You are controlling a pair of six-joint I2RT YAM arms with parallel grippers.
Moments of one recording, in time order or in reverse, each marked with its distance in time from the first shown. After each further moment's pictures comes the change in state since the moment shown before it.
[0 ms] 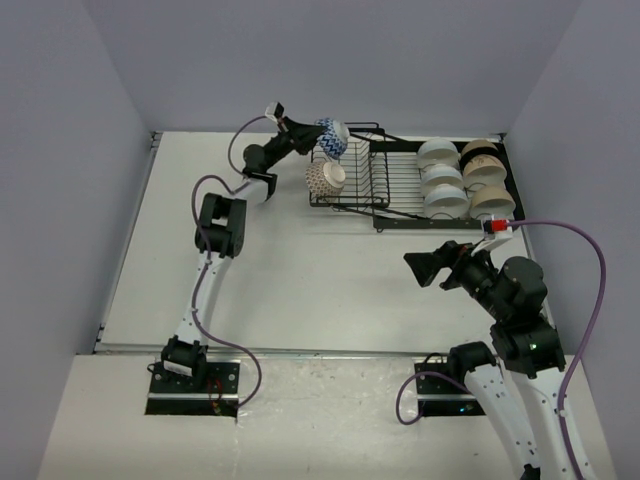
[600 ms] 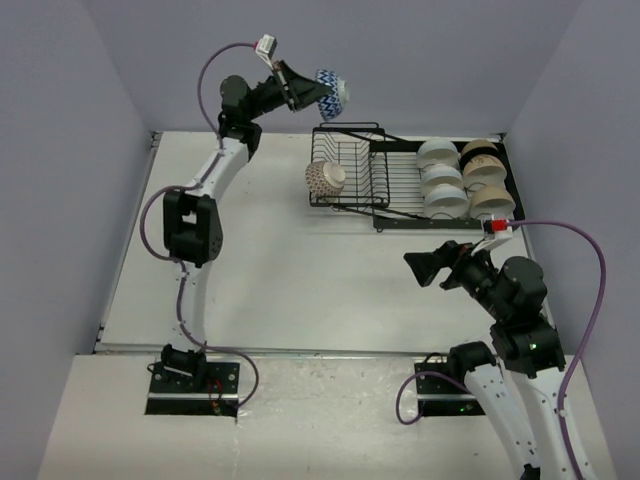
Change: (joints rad) left arm 0.002 -0.446 -0.020 -0.485 0.180 0.472; right arm 0.000 0.000 0.000 0.000 0.001 0.000
